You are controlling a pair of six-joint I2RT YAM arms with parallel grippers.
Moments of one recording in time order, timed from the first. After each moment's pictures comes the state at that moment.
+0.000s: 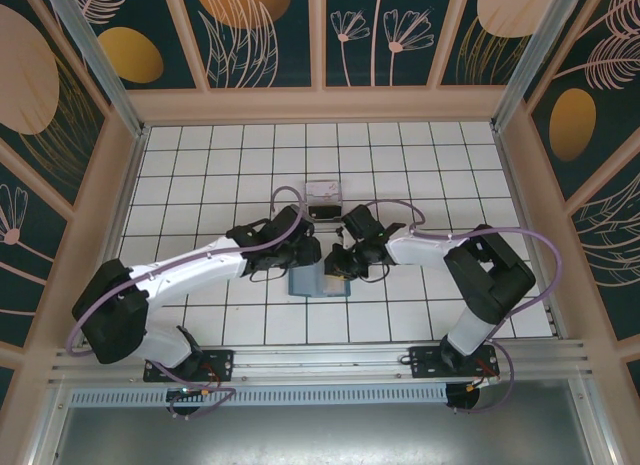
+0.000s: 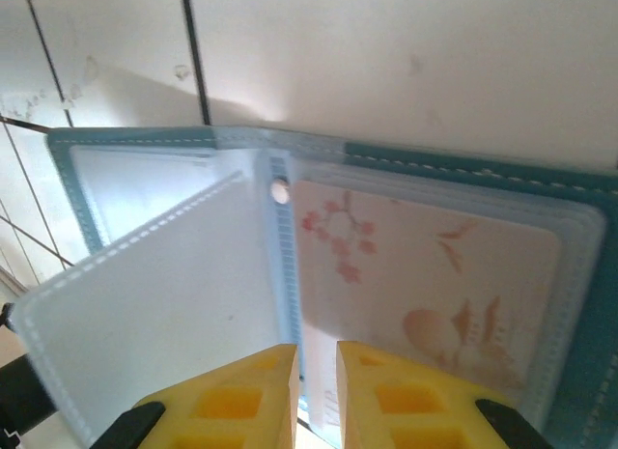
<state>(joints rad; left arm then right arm) -0.87 1.44 0.95 -0.48 -0.03 -0.92 0.74 1.66 0.83 -0.27 -0.50 0.82</state>
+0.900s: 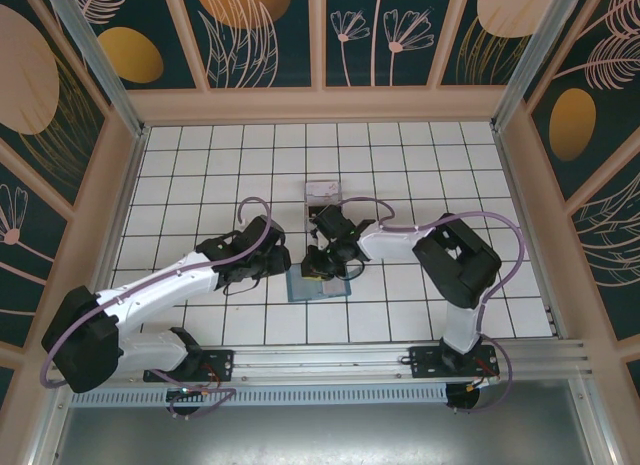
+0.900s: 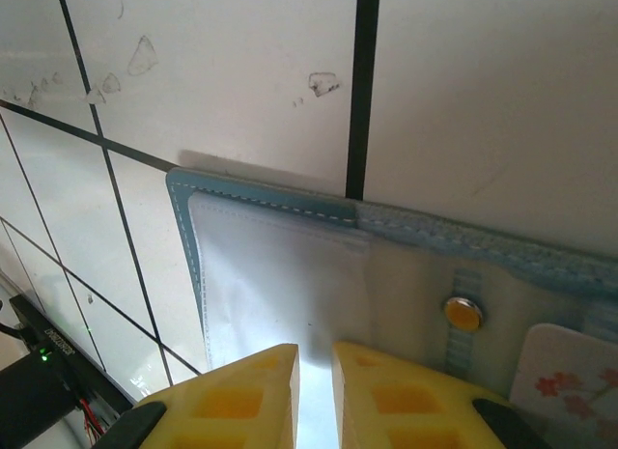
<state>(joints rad) -0.78 1.25 0.77 -0.55 -0.08 -0.92 0.85 1.85 1.01 -0.27 -0.49 0.85</state>
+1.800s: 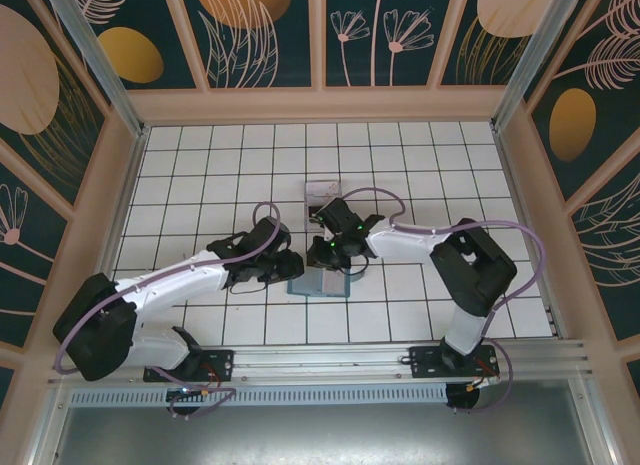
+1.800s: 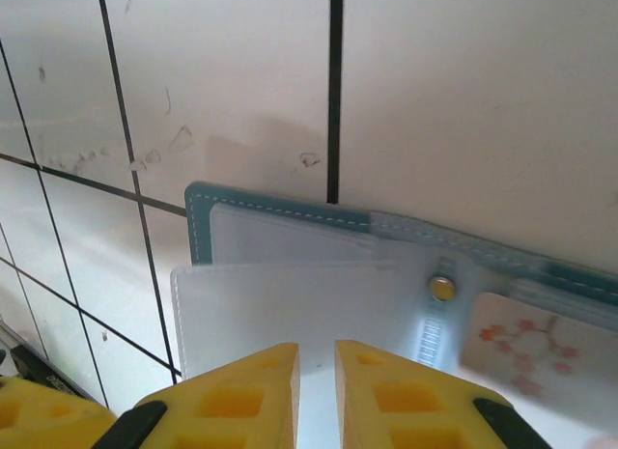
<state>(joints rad) -0.78 1.34 0.73 -0.40 0.16 -0.93 0.82 1.74 1.00 -0.33 -0.36 0.86</state>
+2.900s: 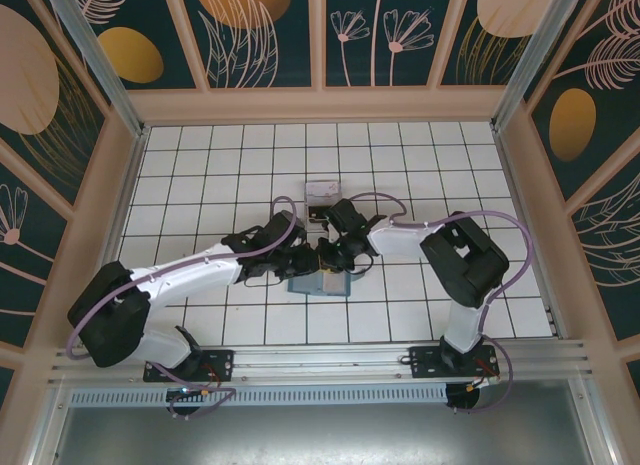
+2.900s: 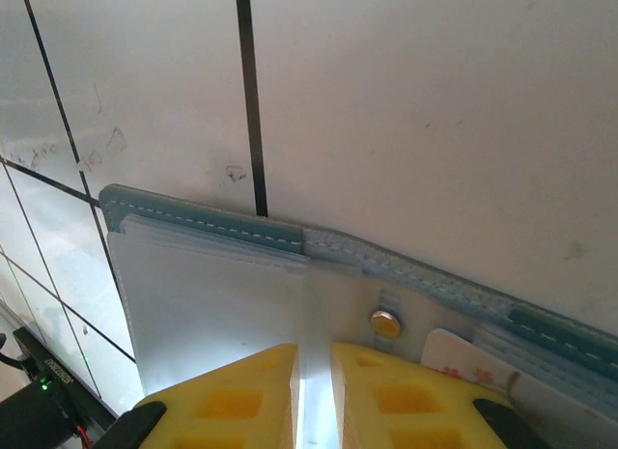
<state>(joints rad) -0.84 1.43 0.82 -0.31 0.22 -0.96 0.76 1.82 0.98 -0.26 -0.48 0.81</state>
